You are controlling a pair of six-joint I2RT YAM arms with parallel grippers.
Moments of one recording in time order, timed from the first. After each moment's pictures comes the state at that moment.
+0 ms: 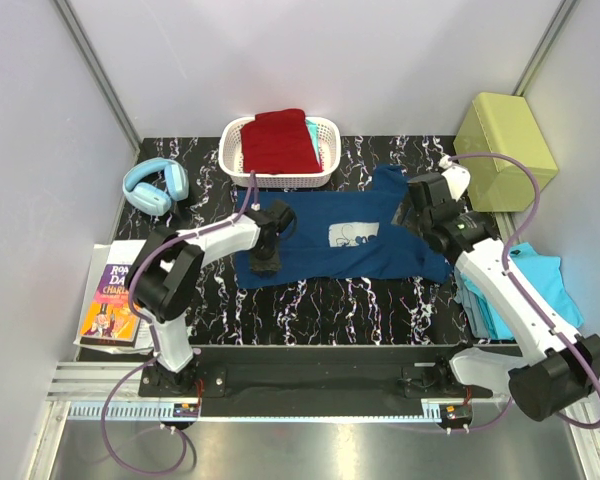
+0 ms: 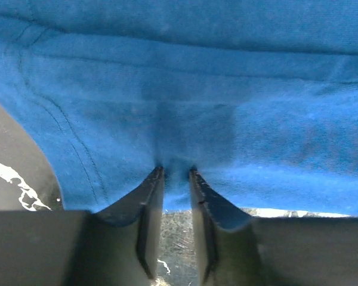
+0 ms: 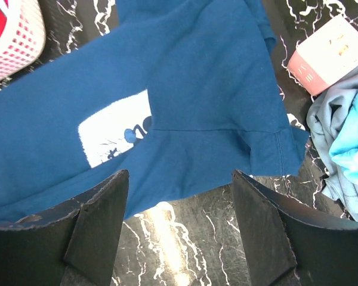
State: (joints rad) left arm -0.60 1.83 1.19 -0.75 -0.18 -0.64; right arm 0.42 1.20 1.16 -0.75 0.47 0.67
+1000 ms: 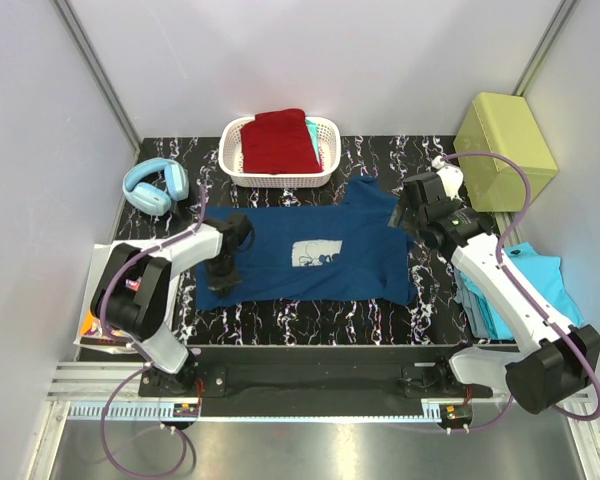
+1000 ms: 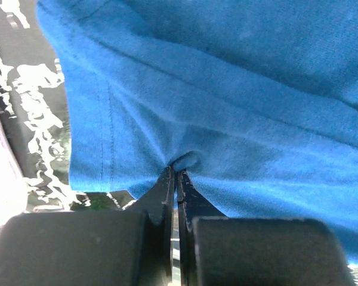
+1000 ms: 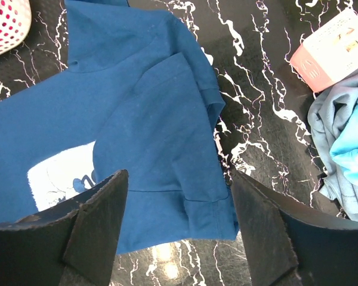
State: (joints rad) left arm -0.41 1.64 0.95 -0.92 -0.24 -0.73; right arm 0.42 1.23 1.16 -0.75 0.45 0.65
